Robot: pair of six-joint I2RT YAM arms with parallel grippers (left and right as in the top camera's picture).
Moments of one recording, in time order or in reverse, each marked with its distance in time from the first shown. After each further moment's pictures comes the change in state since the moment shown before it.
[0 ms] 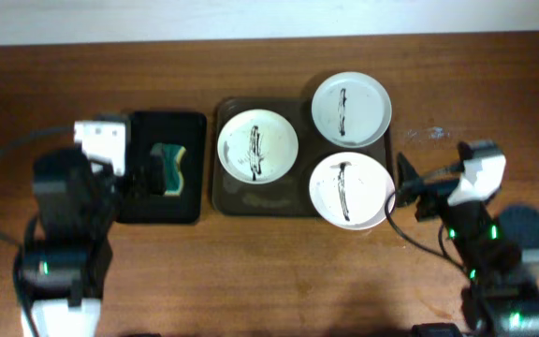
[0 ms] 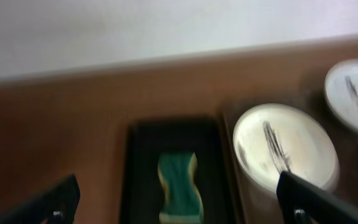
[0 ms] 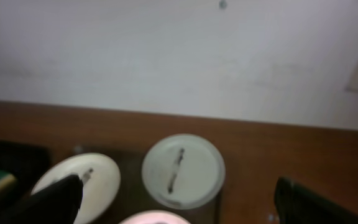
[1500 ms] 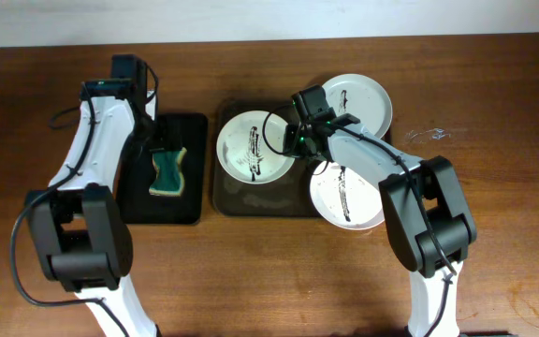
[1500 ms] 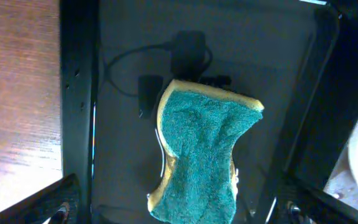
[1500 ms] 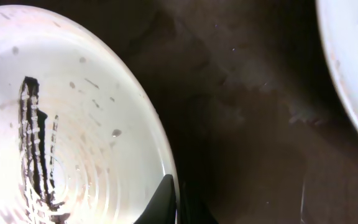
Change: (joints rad) left arm 0.000 1.070 0.625 -0.459 -0.119 -0.196; right arm 0.391 1.485 0.689 -0.098 0.072 0.534
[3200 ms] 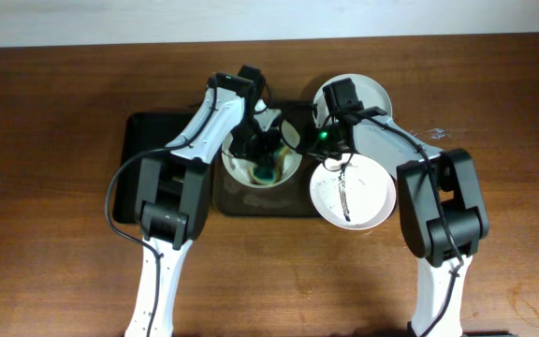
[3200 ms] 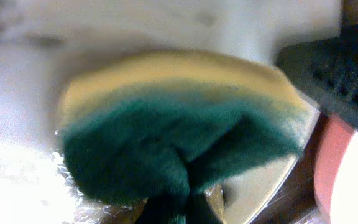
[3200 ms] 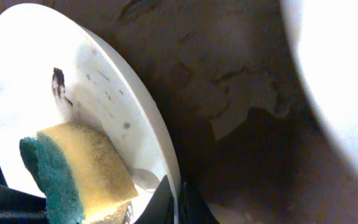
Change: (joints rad) left arm -0.391 0.443 0.408 -0.154 0.466 0.066; right arm -0.138 0.027 0.002 -0.041 -0.348 -0.091
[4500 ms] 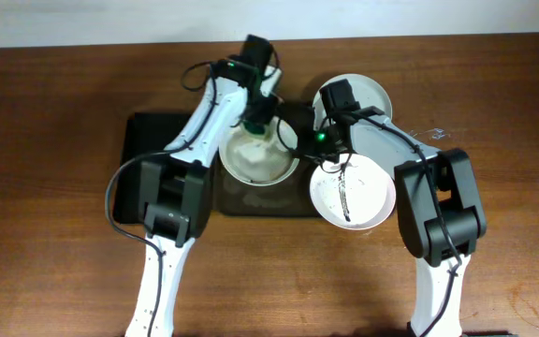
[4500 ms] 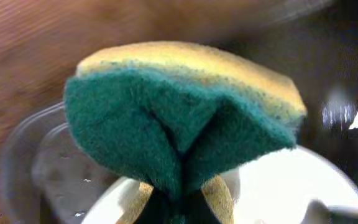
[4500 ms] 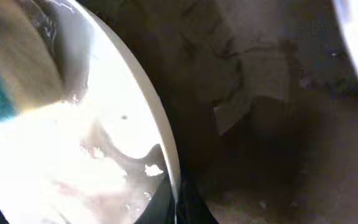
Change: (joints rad) left arm -0.016 0.028 0.178 0.195 -0.366 0.049; right arm 0.013 0.006 0.013 -0.046 -0.027 0.018
